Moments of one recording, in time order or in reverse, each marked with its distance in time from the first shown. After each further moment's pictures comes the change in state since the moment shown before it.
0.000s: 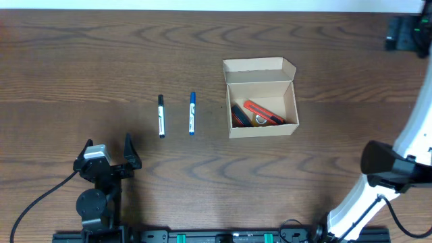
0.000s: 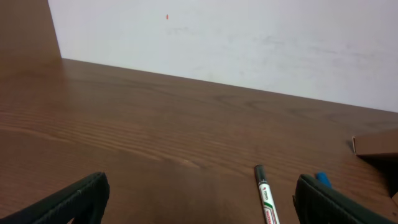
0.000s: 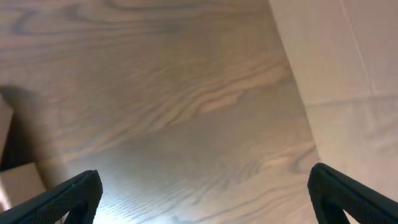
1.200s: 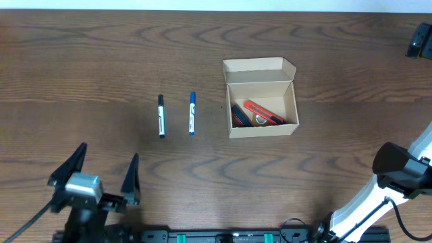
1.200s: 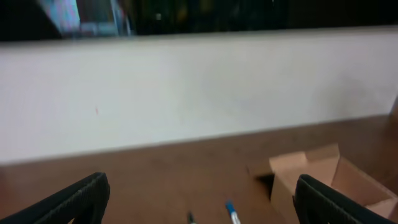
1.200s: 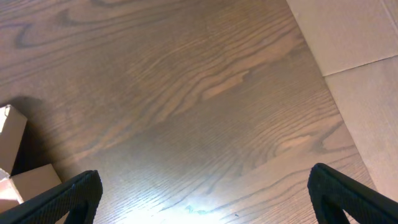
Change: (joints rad) left arm 0.000 0.130 0.769 -0.500 0.335 0.137; right arm -0.147 0.000 0.000 -0.029 -0.165 0.021
